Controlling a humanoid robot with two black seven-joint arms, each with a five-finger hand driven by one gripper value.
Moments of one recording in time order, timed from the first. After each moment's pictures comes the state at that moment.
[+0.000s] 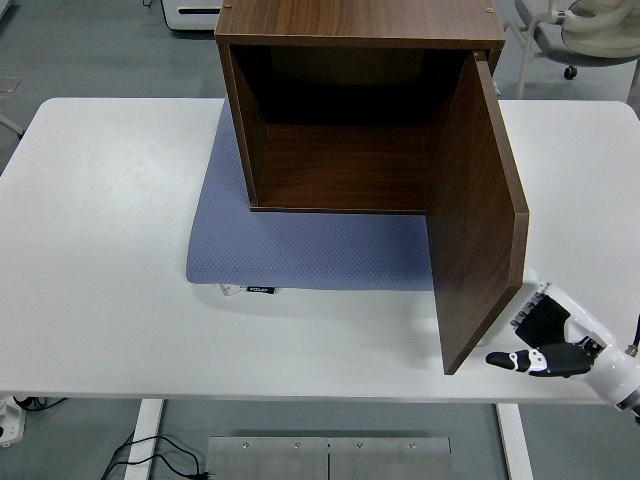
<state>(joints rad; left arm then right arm) 0.15 0.00 -0.17 -0.19 0.09 0.12 -0.04 -0.09 -0.57 1.07 1.50 -0.88 0.51 0.53</state>
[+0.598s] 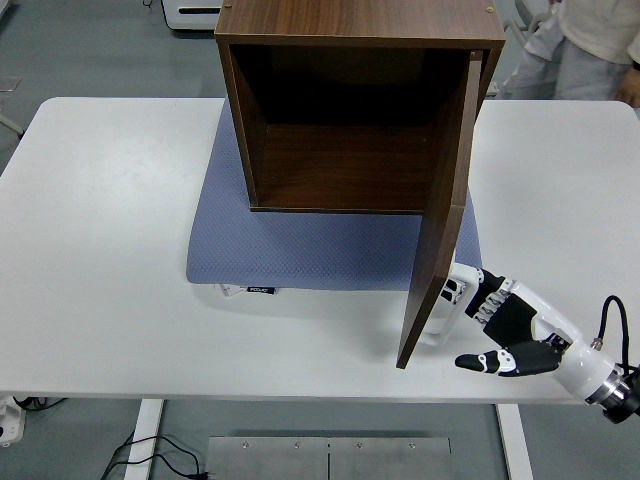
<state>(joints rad) 0.15 0.00 -0.17 -0.19 0.09 0.12 -0.04 -0.02 -0.51 1.01 1.51 -0.89 0.51 0.51</state>
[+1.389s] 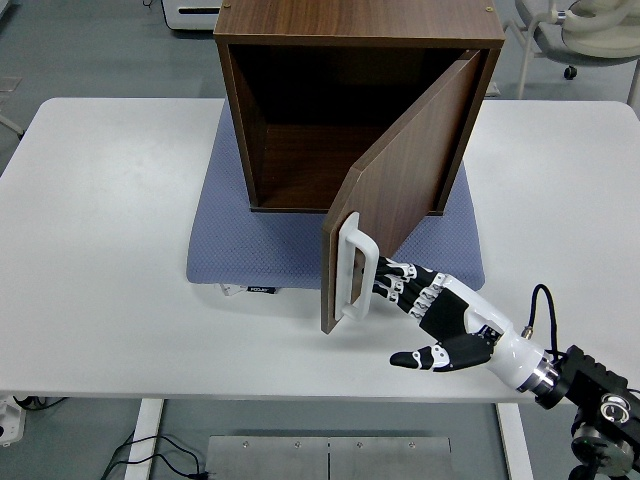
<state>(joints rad) 0.15 0.00 -0.17 -0.19 0.09 0.12 -0.04 0.11 -0.38 0.85 1.47 -0.90 0.45 0.49</state>
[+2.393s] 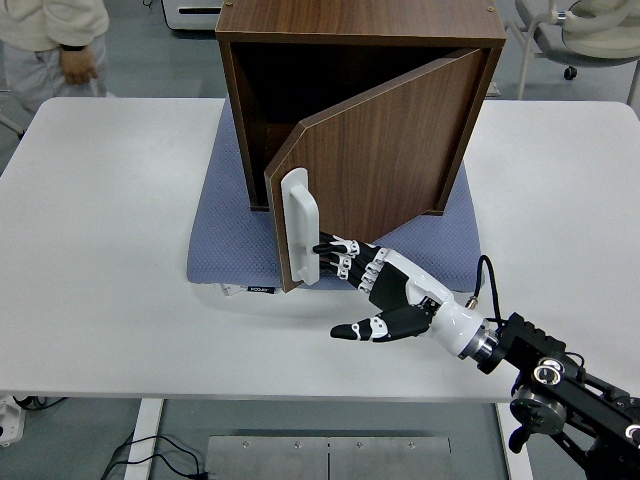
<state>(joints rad) 0.15 0.00 -0.17 -0.19 0.09 0.12 -0.04 0.32 -0.25 0.72 1.35 -0.89 0.35 0.46</state>
